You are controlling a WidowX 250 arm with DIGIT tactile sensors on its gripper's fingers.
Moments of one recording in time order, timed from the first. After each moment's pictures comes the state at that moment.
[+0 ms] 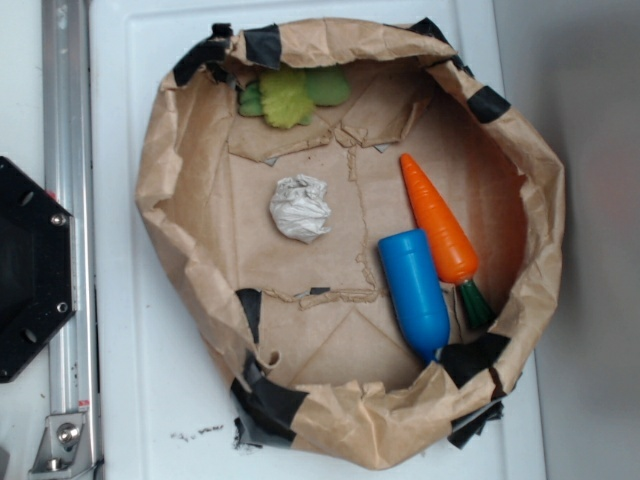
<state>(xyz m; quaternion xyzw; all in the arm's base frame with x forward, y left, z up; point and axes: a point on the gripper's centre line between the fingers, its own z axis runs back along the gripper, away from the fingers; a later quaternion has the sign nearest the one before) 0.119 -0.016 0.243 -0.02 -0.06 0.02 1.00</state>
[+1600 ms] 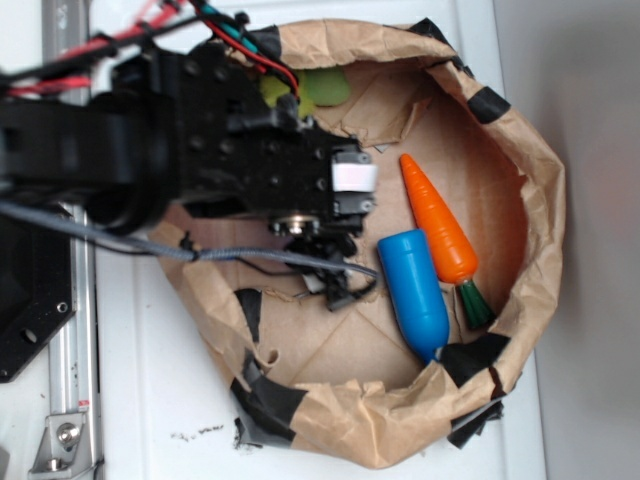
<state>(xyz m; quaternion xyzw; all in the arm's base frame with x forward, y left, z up) 0.242 0.013 0.015 0.02 -0.03 0.16 0.99</state>
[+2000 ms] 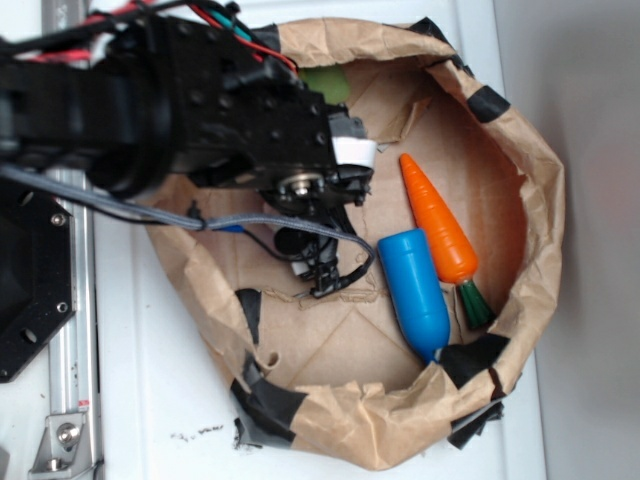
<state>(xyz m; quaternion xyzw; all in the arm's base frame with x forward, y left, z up) 0.242 0.015 0.045 -0.01 -0.03 0.14 0.99</state>
